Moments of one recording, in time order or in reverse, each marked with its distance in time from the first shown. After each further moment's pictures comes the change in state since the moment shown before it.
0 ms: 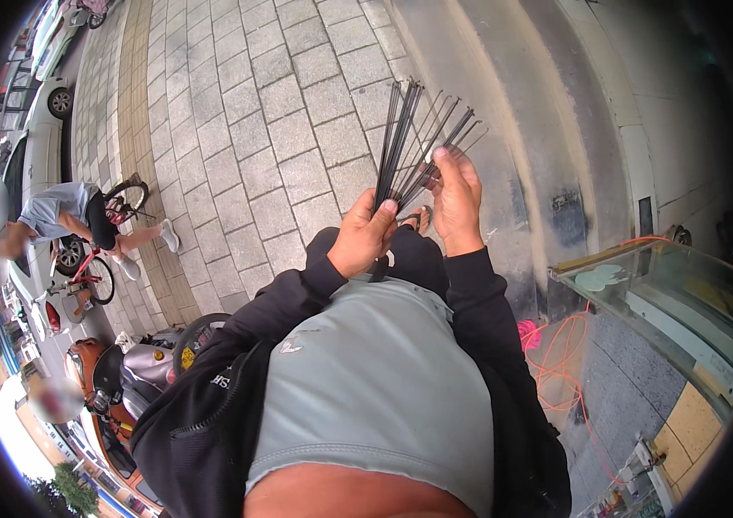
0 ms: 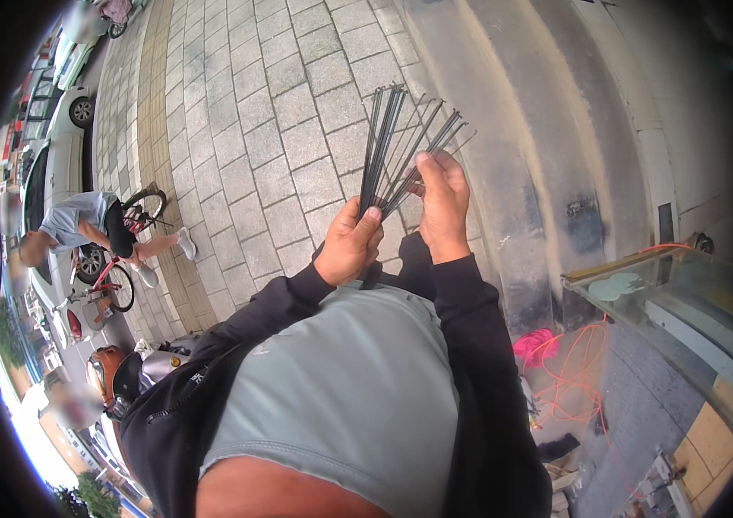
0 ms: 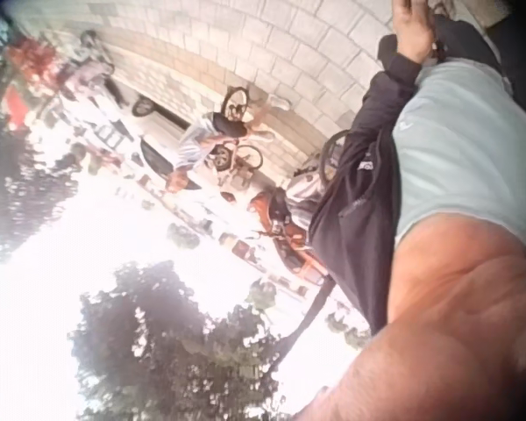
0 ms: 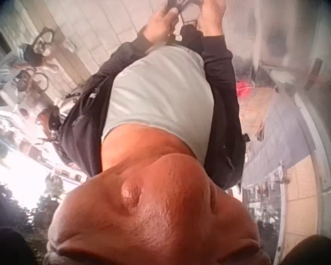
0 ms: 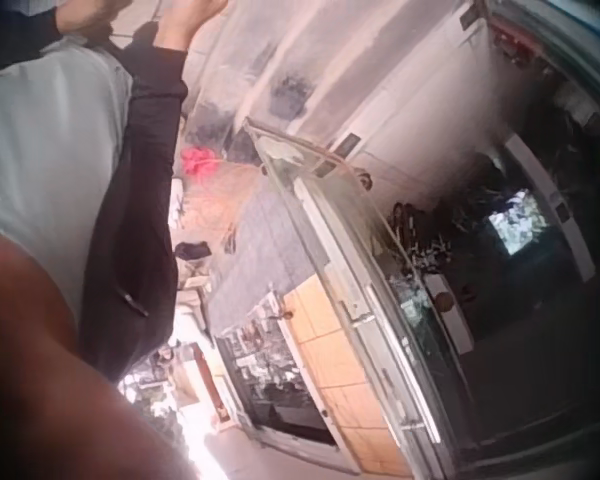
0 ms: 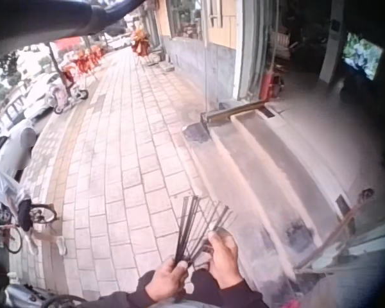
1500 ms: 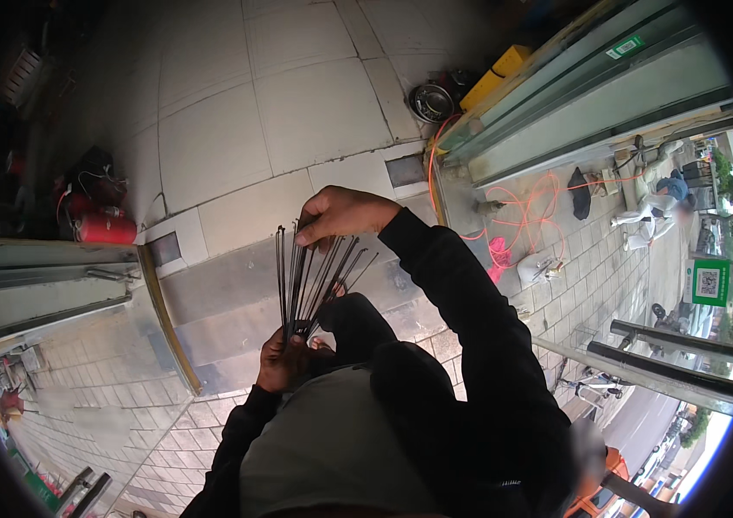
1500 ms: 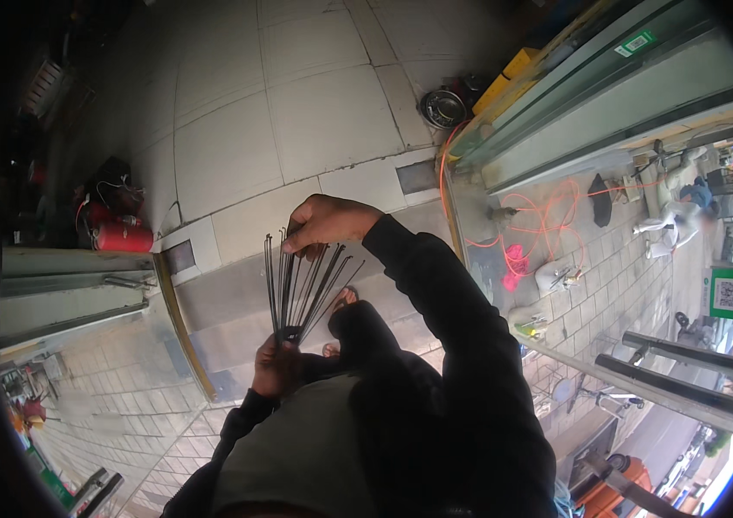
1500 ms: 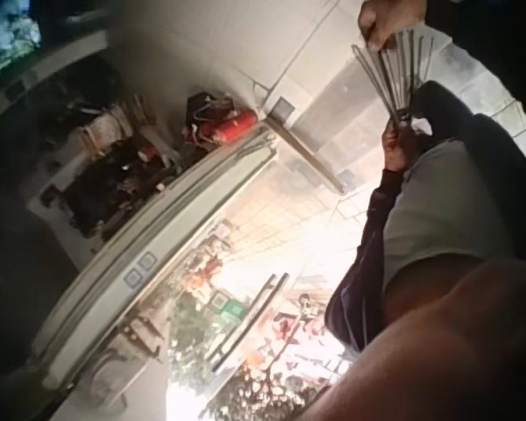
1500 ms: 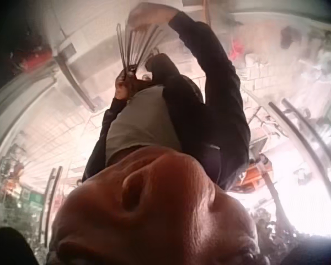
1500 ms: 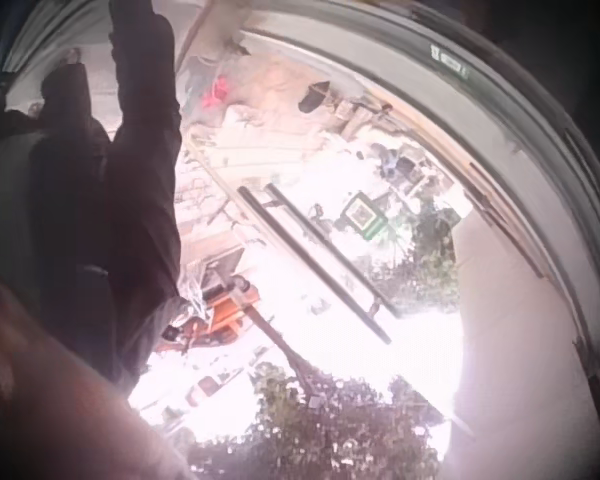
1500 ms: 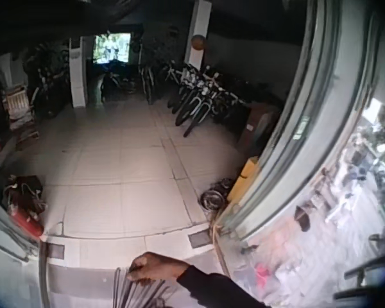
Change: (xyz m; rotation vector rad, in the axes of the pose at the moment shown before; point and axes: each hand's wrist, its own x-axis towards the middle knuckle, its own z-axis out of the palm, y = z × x) left_hand 0.555 0.275 0.687 0.767 -1.071 -0.542; right_hand 0.326 -0.806 -0.325 -0.430 0.207 -0.007
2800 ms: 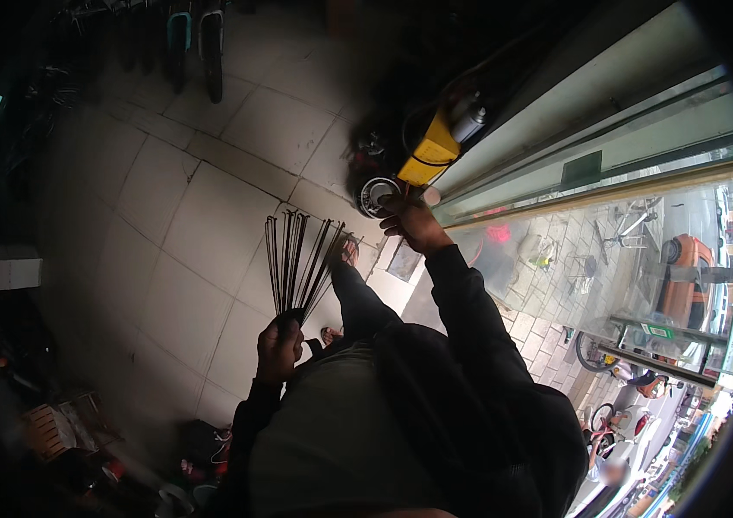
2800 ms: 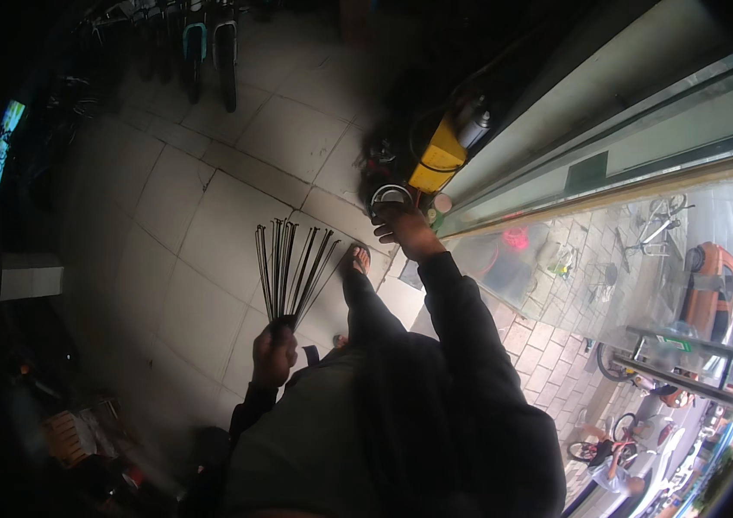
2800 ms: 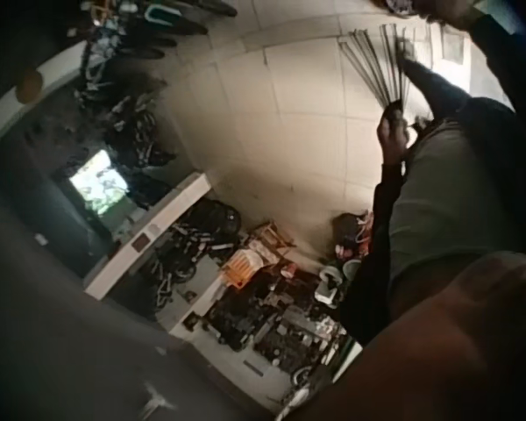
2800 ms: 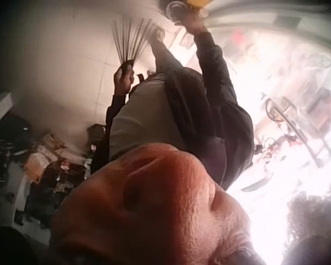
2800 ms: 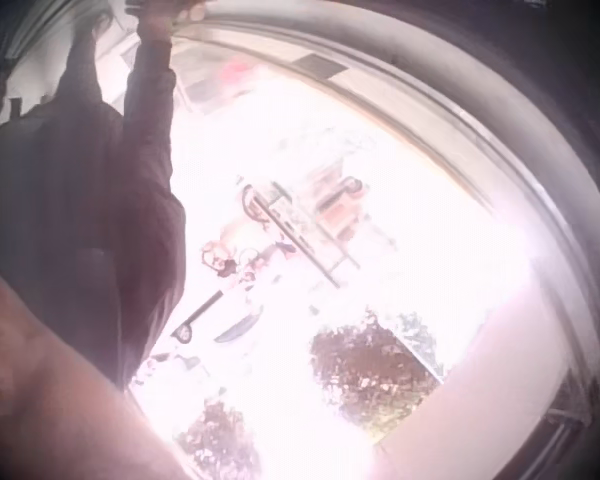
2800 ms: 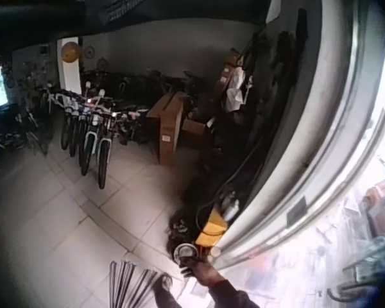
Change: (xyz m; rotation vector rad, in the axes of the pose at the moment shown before) left_hand 0.627 0.561 0.163 0.465 -0.459 -0.290; right_hand -0.025 -0.088 -0.534 1.099 1.341 -0.227
